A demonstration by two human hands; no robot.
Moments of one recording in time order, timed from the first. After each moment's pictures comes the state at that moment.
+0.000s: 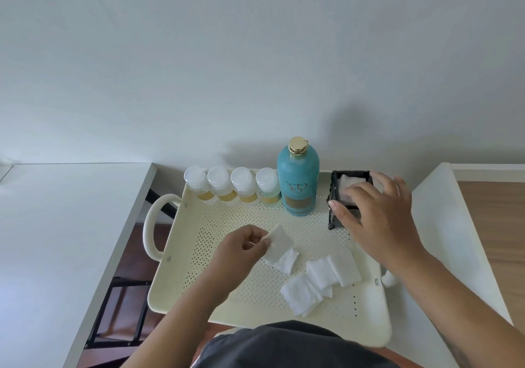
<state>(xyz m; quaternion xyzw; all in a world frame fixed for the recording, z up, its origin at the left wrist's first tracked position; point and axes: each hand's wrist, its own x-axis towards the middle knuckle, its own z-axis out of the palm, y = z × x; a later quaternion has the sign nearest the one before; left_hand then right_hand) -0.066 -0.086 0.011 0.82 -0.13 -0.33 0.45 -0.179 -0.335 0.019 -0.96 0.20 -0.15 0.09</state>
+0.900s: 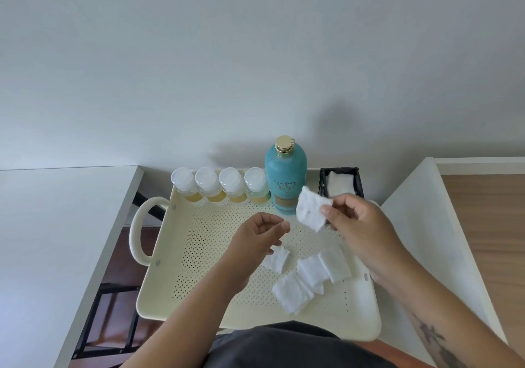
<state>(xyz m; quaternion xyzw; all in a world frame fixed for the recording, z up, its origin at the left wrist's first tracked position) -0.072 -0.132 0.011 0.73 -0.09 -0.41 0.55 -0.191 -0.302 0.047 -0.72 0.33 -0.10 0.60</state>
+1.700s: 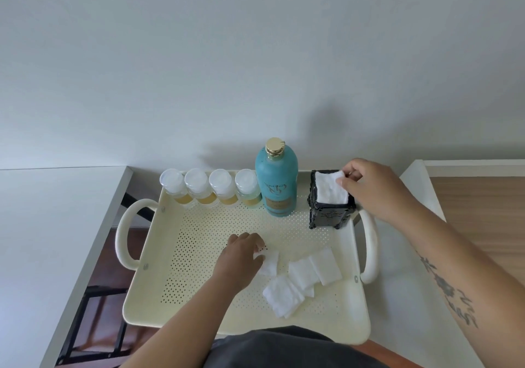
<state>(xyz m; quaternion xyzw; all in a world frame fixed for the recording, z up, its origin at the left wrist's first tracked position) -0.066 -0.118 -0.062 0.91 -0.33 -0.21 0.15 -0.161 -0.387 0.049 -0.88 0.31 -0.04 0.35</state>
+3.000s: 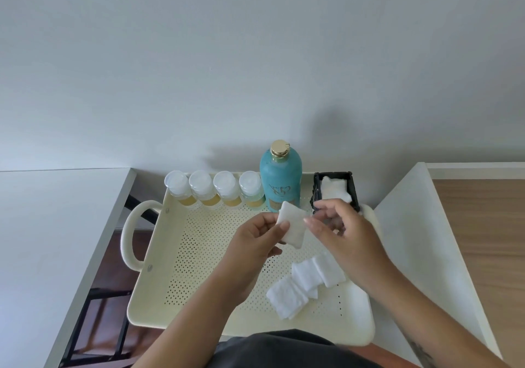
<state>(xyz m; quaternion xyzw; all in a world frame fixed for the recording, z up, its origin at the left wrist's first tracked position) -0.085 -0.138 0.031 0.63 -0.10 -0.43 0.64 -0.194 -0.292 0.043 -0.79 0.27 -0.13 0.54</state>
